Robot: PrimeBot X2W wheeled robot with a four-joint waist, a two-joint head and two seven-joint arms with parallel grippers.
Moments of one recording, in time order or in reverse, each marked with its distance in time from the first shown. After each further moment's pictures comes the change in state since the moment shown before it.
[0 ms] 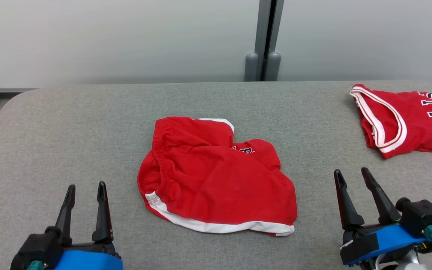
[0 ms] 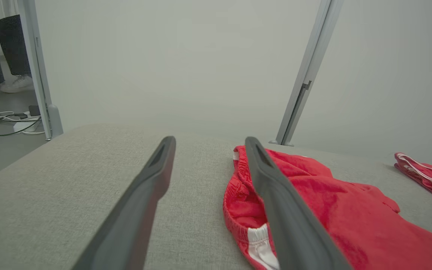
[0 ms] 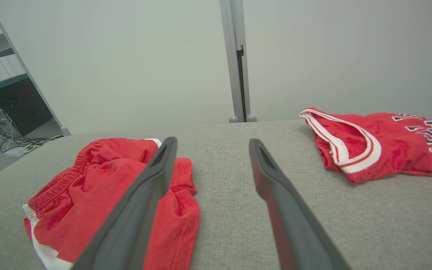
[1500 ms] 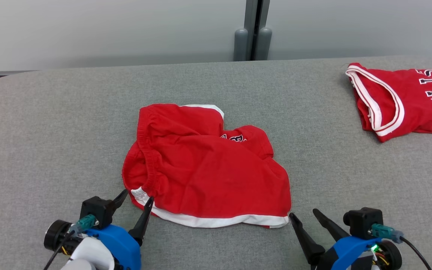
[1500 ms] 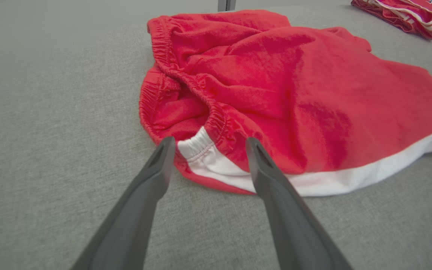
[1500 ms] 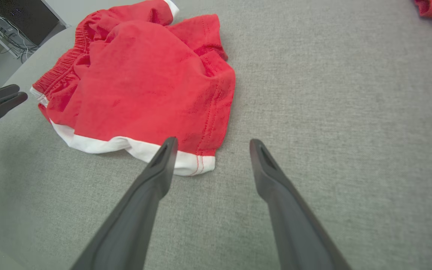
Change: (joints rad) left arm -0.155 0.132 -0.261 0.183 0.000 -0.053 0.294; right arm 0.047 -0.001 0.120 0.021 0.060 0.000 0.322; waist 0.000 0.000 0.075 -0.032
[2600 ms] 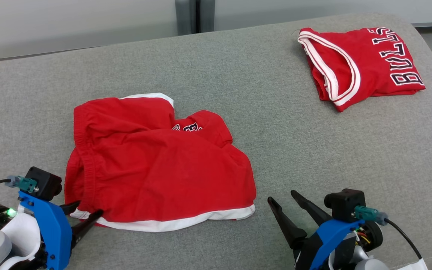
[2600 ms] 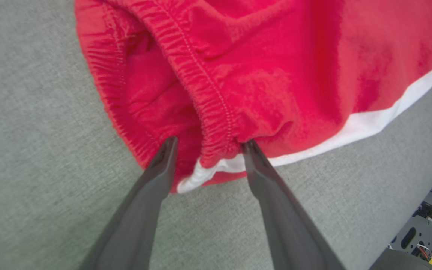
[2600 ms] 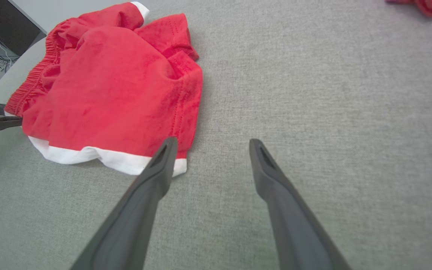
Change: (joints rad) left arm -0.380 0.665 -0.679 -0.173 -0.794 -0.004 0.299; right arm -0.094 0.000 0.112 -0.007 0.047 0.000 0.031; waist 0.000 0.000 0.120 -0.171
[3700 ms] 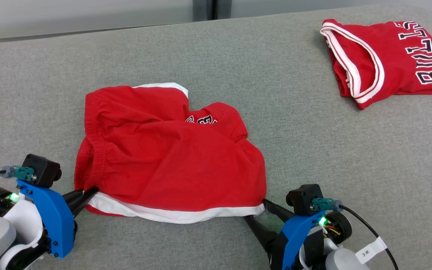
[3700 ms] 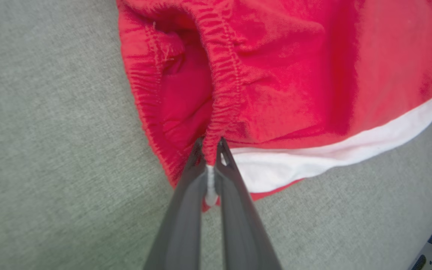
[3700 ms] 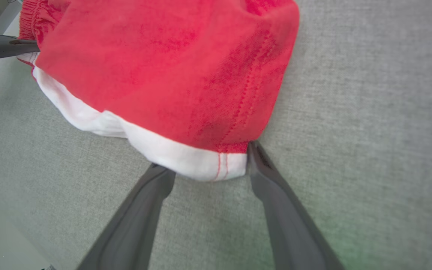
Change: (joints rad) left arm -0.078 -0.026 -0.052 0.050 -0.007 0.000 -0.114; right arm -0.110 0.000 0.146 0.133 0.010 0.000 0.072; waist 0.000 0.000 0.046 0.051
